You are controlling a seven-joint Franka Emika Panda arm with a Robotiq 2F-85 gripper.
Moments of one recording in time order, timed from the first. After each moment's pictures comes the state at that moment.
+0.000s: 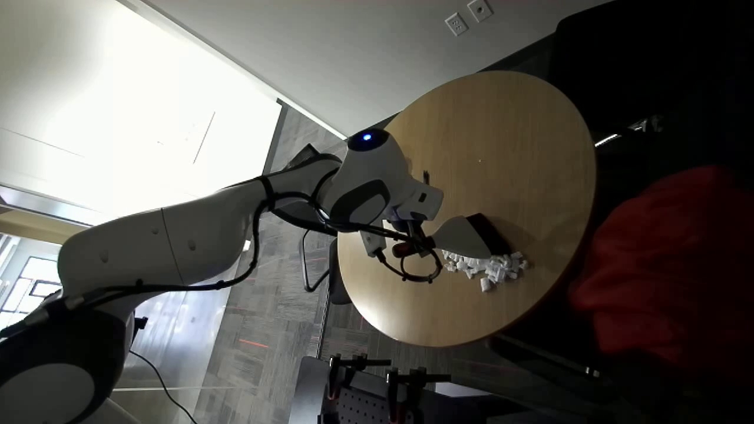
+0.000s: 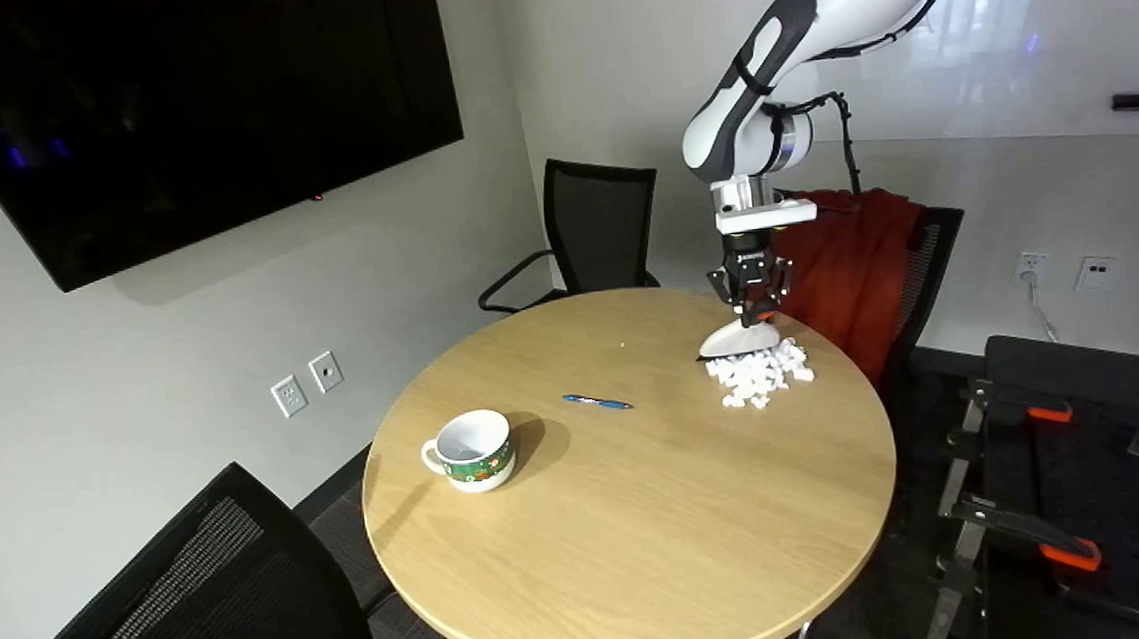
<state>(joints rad) -0.25 0.61 -0.18 -1.90 0.35 2.13 0.32</state>
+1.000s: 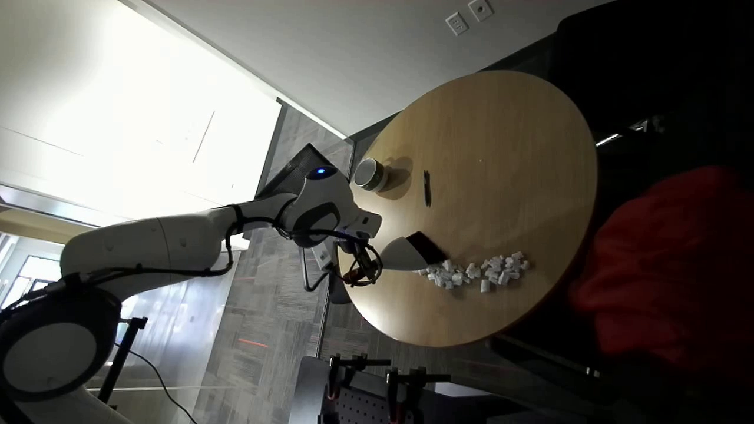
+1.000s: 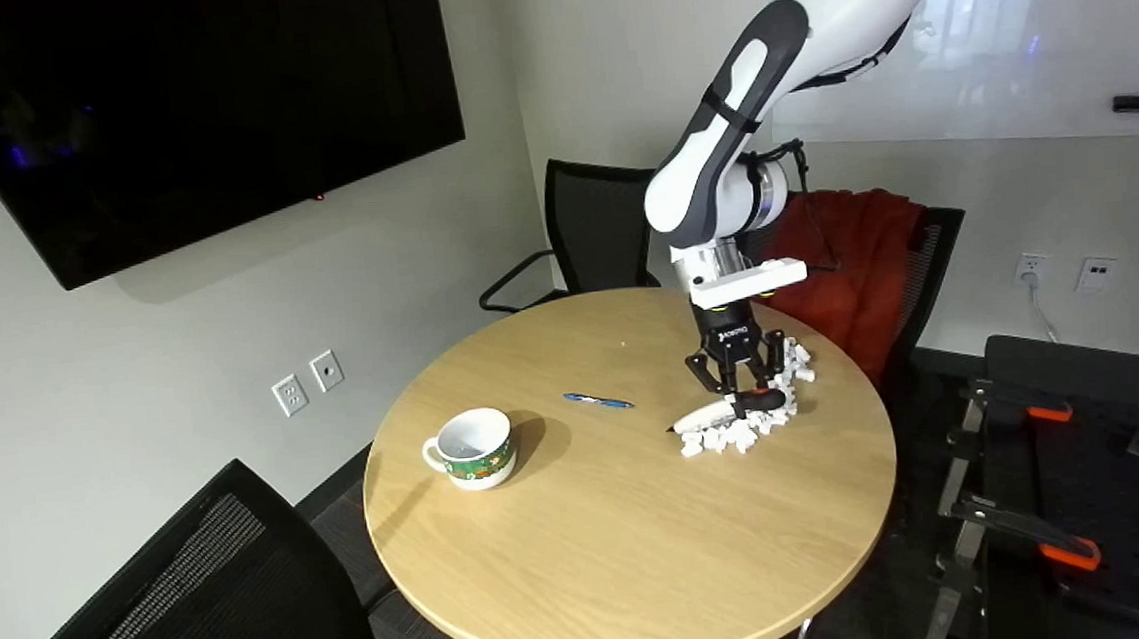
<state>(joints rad) -0.07 0.56 -0.05 -2.08 0.38 2.13 0.36</state>
